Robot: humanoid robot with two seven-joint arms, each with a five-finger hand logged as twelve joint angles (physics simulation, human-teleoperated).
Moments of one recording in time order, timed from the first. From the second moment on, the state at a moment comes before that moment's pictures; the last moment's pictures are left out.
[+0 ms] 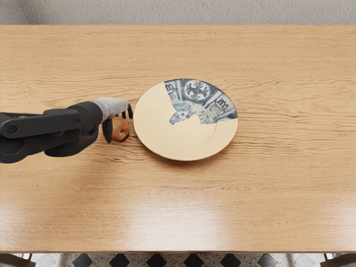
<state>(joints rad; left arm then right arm) -1.30 0.45 0.15 -1.36 1.14 0.00 0.61 -0.05 0.00 -0.13 0.24 0.07 0.08 -0.05</state>
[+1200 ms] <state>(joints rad) -1.28 0.53 0.14 -1.36 1.10 0.00 0.61 -0.05 0.00 -0.13 0.24 0.07 0.08 -0.05</state>
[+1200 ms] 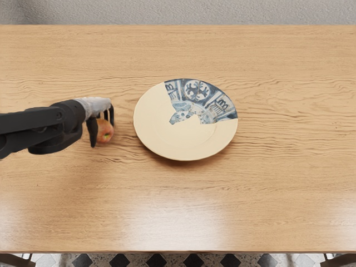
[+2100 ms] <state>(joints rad) -1.42 0.47 -0.08 -1.37 0.94 -0.04 0.61 -0.04 0.00 -0.13 0.24 0.07 0.08 -0.05</state>
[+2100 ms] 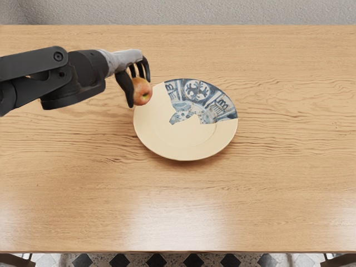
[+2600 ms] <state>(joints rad) -1.40 0.35 -0.09 -1.36 0.93 -0.03 0.61 -0.04 0.00 -0.13 0.24 0.07 0.08 -0.05</state>
